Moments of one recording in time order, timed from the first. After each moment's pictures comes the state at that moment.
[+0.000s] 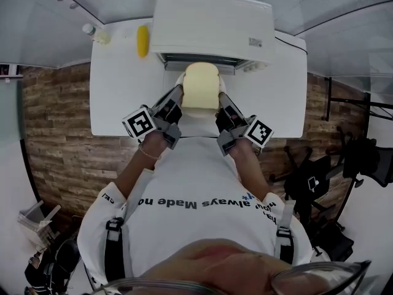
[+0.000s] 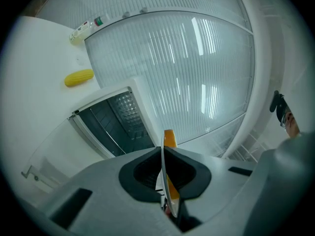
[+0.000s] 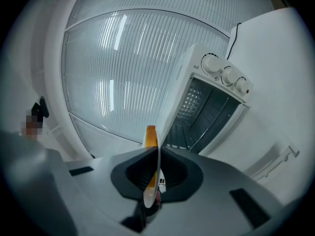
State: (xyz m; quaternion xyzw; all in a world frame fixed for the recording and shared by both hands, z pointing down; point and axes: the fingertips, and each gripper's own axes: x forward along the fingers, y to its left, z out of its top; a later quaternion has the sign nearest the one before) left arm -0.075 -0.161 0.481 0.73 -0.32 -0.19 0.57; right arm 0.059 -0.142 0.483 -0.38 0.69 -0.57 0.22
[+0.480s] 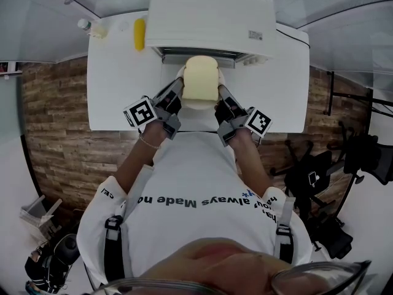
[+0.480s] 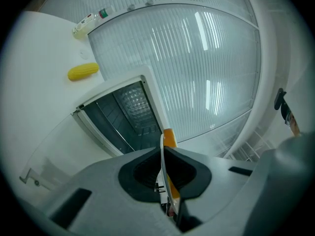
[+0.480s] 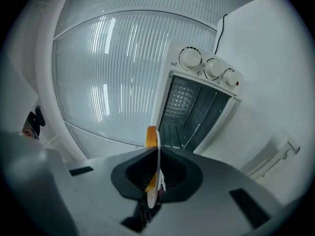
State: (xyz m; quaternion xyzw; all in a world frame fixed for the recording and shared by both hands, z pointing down) left arm -0.064 -0.171 0.519 0.74 -0.32 -0.16 0.57; right arm 0.072 -0.148 0.524 -0.38 0.66 -0.61 0.23
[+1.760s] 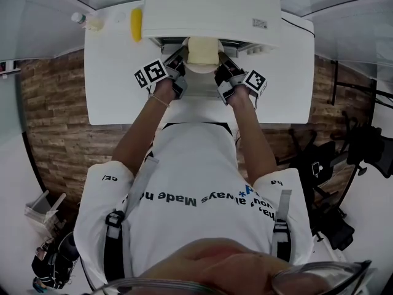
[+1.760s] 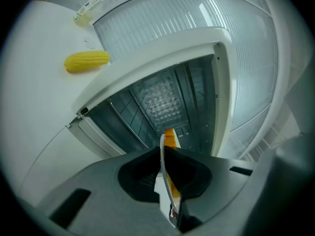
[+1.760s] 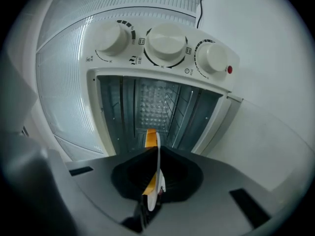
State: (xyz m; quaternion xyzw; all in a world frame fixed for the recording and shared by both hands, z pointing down) left arm -0.057 -0.255 0.624 0.72 -0.37 -0.11 0.58; right arm 0.082 -0.232 0.637 -0.38 0.61 -0.64 0.25
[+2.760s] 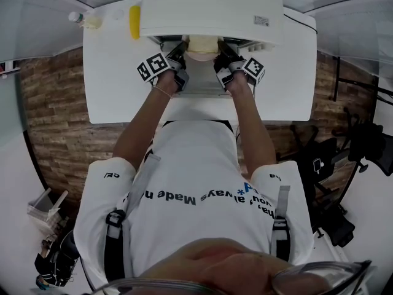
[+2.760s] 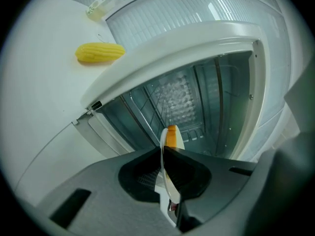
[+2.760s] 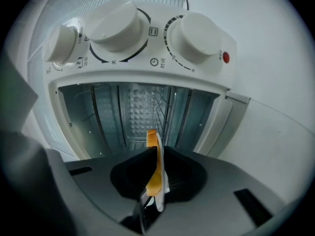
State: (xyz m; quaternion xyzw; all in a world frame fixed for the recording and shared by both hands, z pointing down) left arm -0.059 -0.269 0.664 0.68 -0.40 -0.09 0.60; right arm 0.088 -0.268 0.675 -0.39 0.58 -0.66 0.28
